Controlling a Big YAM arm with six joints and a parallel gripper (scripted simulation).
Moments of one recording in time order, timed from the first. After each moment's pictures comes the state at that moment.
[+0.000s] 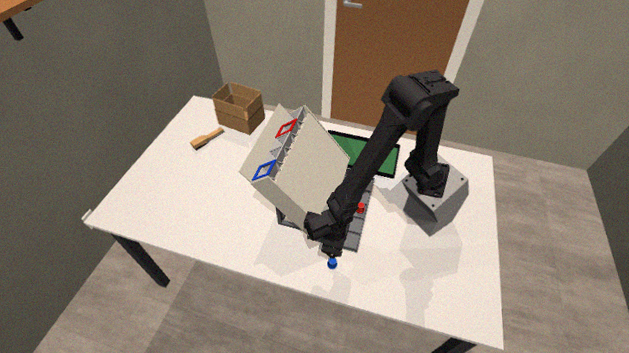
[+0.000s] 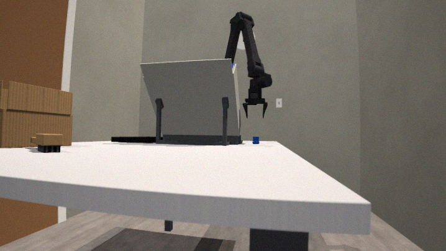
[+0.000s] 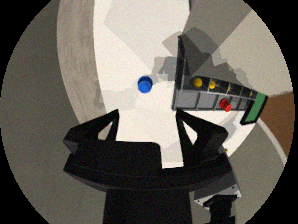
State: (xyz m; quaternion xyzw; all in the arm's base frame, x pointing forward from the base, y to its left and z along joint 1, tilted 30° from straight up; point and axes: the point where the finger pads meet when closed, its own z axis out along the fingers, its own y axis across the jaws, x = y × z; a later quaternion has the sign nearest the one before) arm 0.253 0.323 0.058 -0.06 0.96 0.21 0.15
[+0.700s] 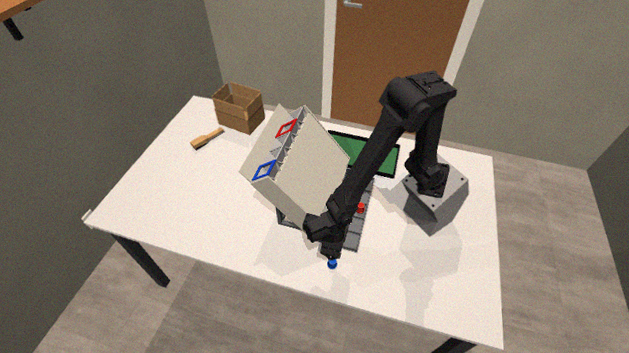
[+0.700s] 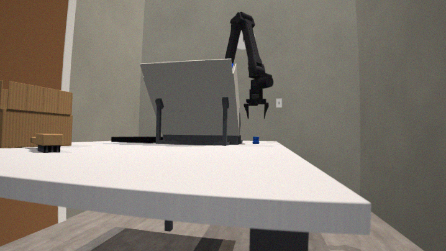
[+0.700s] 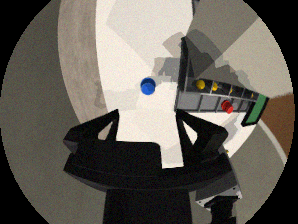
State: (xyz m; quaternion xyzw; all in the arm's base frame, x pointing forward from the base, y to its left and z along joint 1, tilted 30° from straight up) arm 0.255 0.330 0.059 -0.06 0.96 0.21 0.16
